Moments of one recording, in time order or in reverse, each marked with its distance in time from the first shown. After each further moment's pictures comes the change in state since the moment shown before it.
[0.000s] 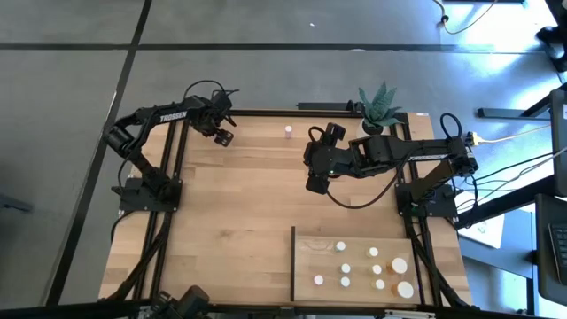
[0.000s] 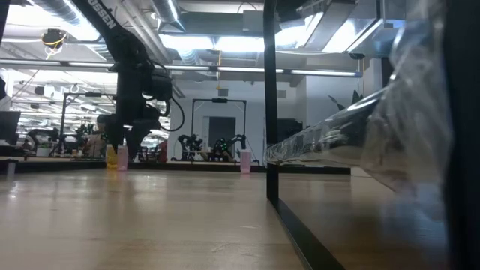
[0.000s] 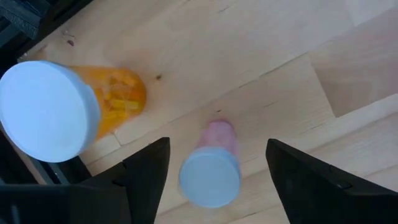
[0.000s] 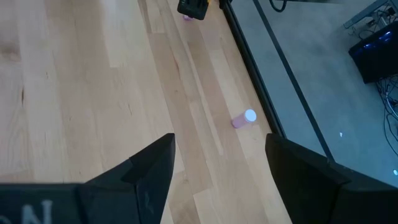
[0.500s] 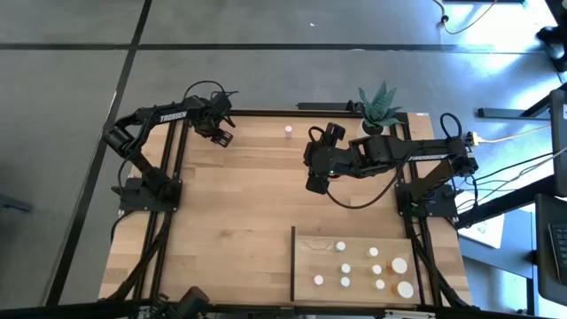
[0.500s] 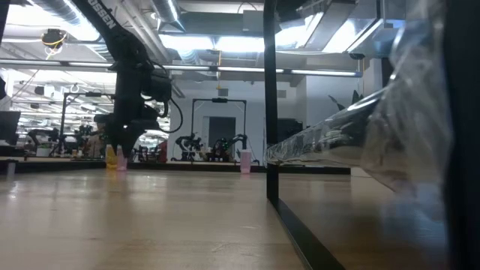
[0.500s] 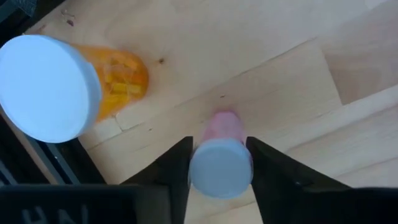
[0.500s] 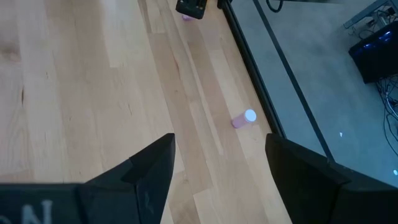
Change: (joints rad) left arm 0.000 0.000 0.000 -0.033 0.000 -0.033; right arm 0.000 0.000 0.000 0.000 0.000 0.000
